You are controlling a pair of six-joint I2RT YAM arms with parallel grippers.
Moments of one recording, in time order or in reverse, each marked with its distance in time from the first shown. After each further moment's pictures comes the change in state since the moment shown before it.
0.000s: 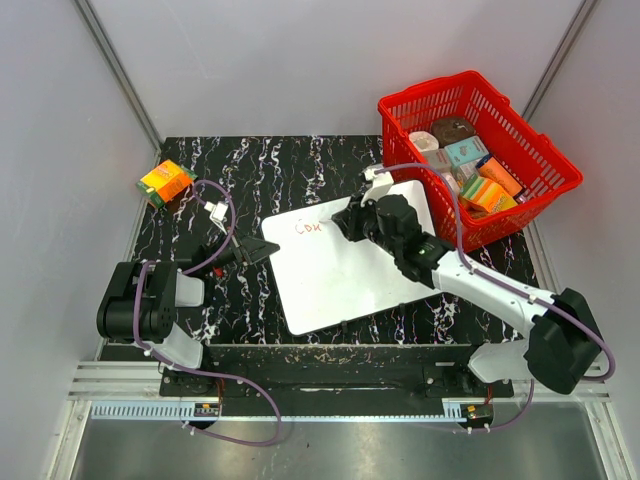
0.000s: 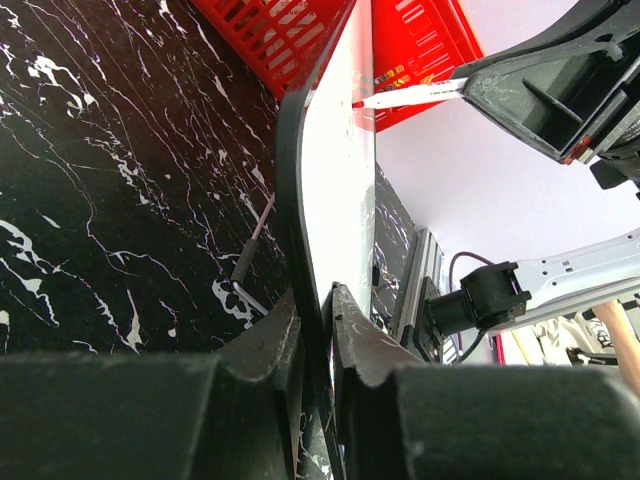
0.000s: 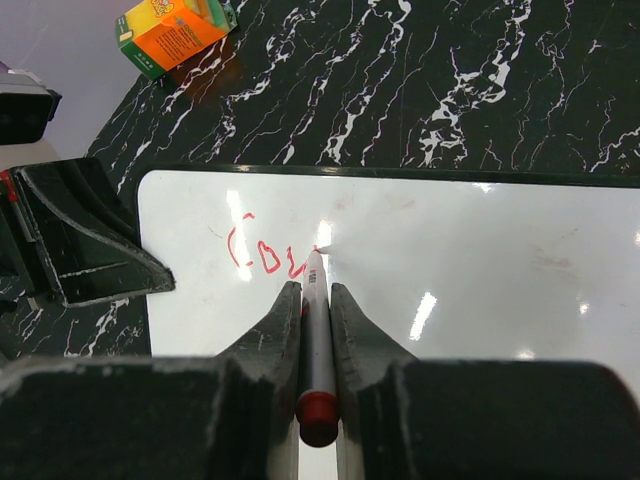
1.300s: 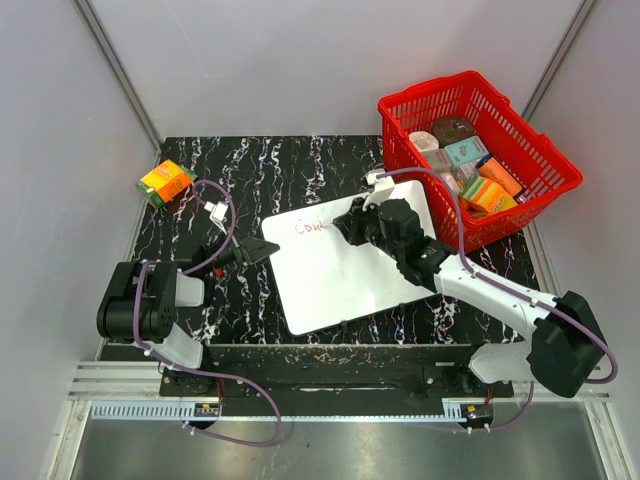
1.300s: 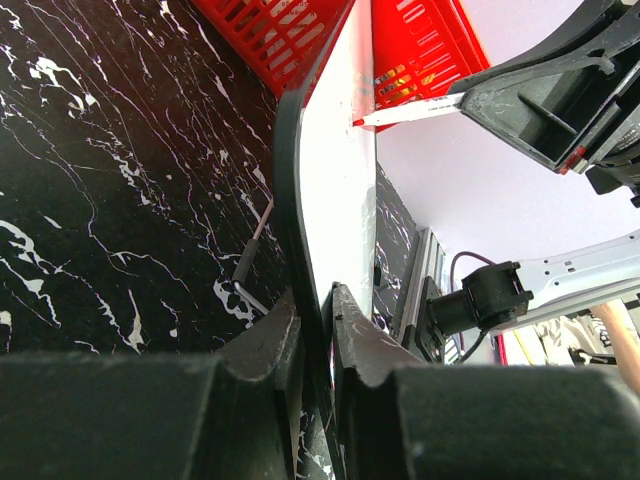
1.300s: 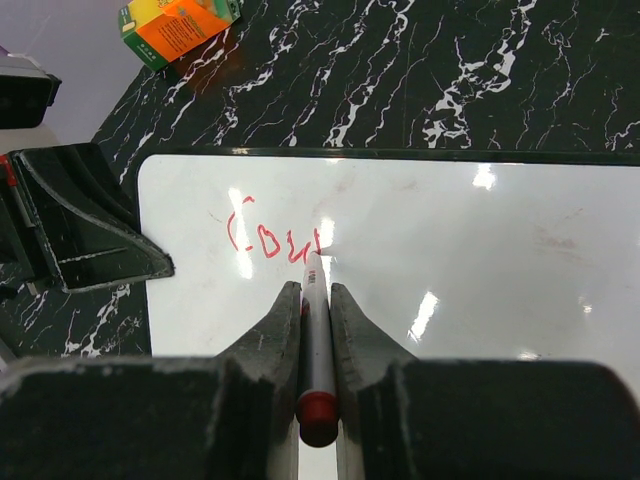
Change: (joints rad) left arm 0.000 0.000 0.000 0.000 0.000 0.005; right arm 0.000 -0.028 -0.046 0.014 -0.014 0.002
